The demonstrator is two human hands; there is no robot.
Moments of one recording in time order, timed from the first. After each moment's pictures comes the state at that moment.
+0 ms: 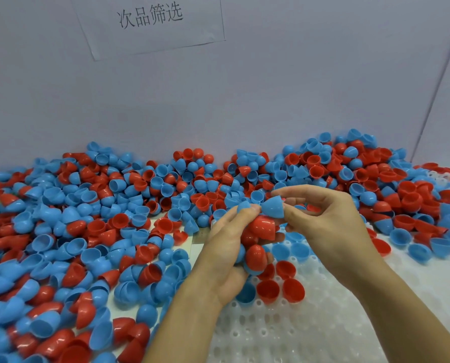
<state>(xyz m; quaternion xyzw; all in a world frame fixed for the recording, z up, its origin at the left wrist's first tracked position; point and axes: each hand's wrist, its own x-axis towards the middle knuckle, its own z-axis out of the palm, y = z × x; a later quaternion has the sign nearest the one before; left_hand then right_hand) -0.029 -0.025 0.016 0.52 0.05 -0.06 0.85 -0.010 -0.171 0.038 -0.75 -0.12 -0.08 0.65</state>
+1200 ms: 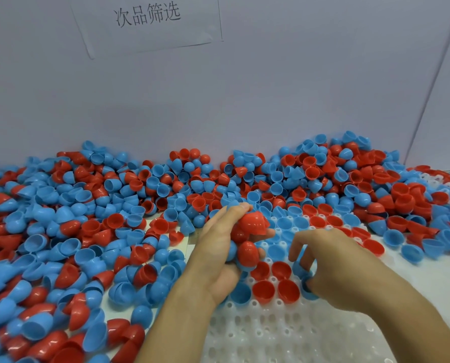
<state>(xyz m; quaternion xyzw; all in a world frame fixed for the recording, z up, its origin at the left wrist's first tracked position) -0.026 -0.021 0.015 0.46 0.05 -0.05 0.88 -0.017 -0.197 0.024 -0.98 -0.12 0.09 0.15</state>
